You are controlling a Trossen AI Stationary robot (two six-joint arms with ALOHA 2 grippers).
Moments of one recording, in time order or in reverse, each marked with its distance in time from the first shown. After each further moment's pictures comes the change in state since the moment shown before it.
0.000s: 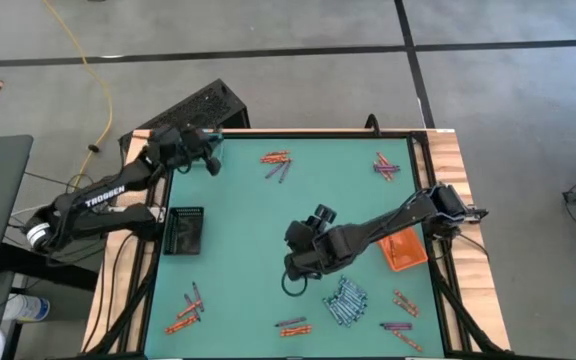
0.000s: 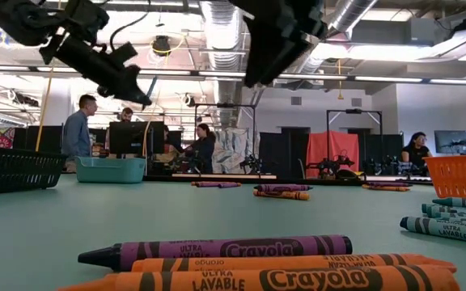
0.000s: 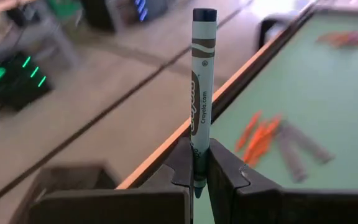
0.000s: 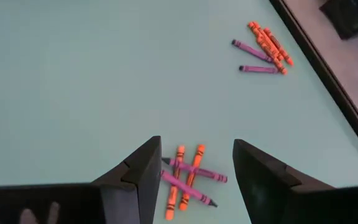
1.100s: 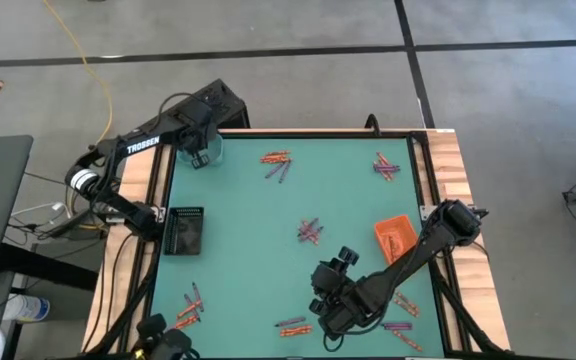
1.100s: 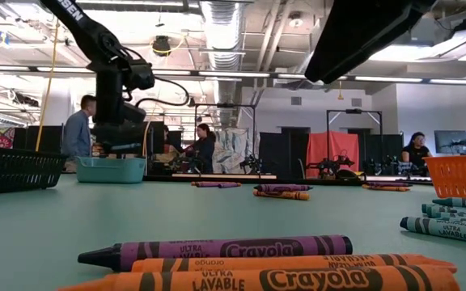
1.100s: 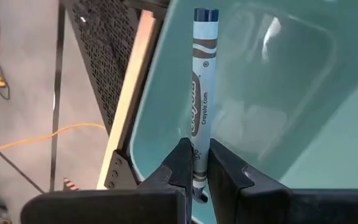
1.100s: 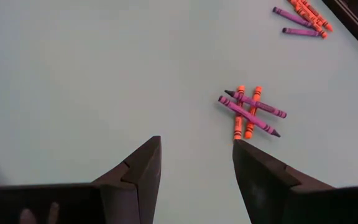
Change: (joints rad) left arm 0.124 0.565 0.434 -0.735 -0.409 0.435; right arm 0.282 0.000 -0.132 0.006 0.076 0.337
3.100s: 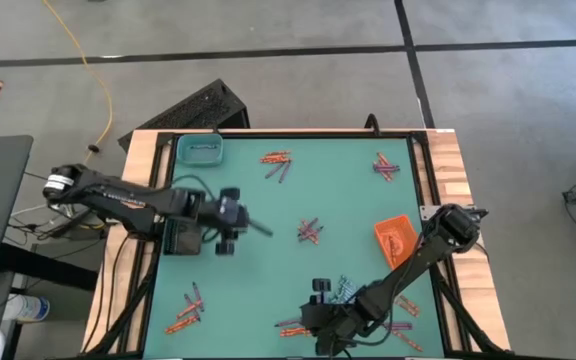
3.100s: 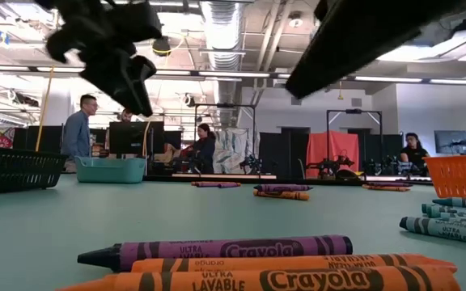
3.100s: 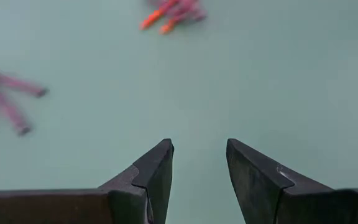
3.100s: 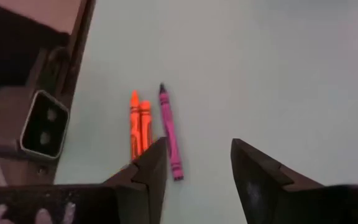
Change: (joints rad) left arm -1.111 -0.246 -0.169 0.231 0.227 -0.613; right arm 0.039 0.063 -0.129 0.685 -0.350 -0.547
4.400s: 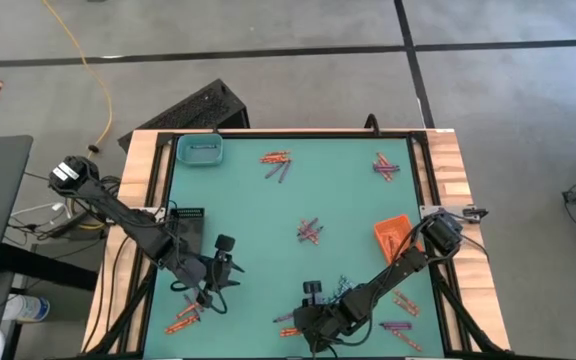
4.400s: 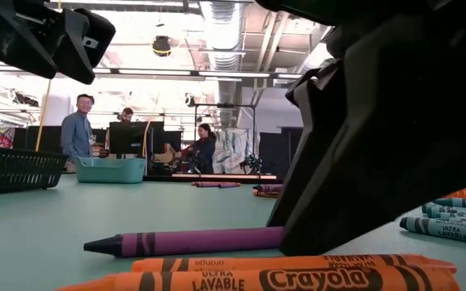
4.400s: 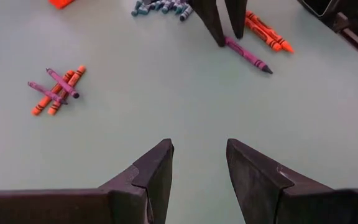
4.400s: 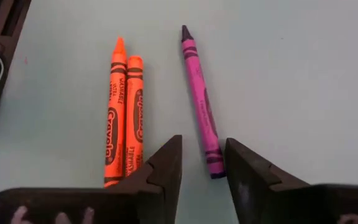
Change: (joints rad) left arm -0.475 0.000 -0.150 0.352 -0.181 -0.046; right arm -0.047 0.149 0.008 0.021 -0.098 -0.049
